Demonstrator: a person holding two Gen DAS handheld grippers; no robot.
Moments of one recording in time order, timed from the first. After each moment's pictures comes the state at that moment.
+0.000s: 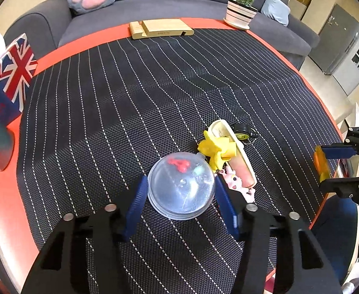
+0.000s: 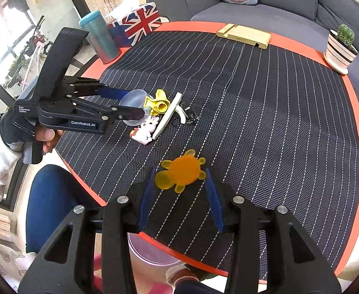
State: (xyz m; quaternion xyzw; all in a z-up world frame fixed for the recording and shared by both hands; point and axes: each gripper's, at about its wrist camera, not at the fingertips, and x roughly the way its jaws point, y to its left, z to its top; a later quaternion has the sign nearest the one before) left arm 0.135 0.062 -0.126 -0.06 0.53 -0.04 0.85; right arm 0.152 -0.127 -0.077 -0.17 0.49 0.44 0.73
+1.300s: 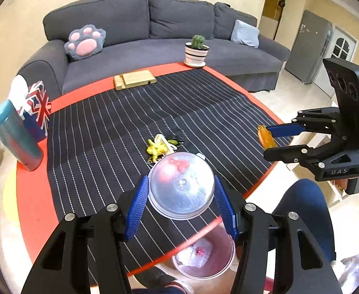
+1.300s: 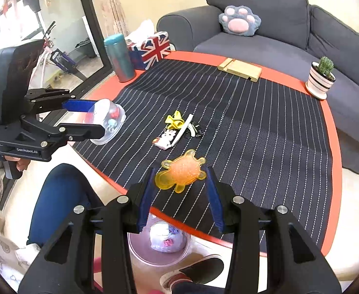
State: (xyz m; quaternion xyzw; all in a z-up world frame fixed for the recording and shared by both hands) left arm 0.025 0.003 -0.029 -0.02 0.43 -0.07 0.90; right arm 0.094 -0.164 -0.015 -0.17 0.42 0.45 0.77
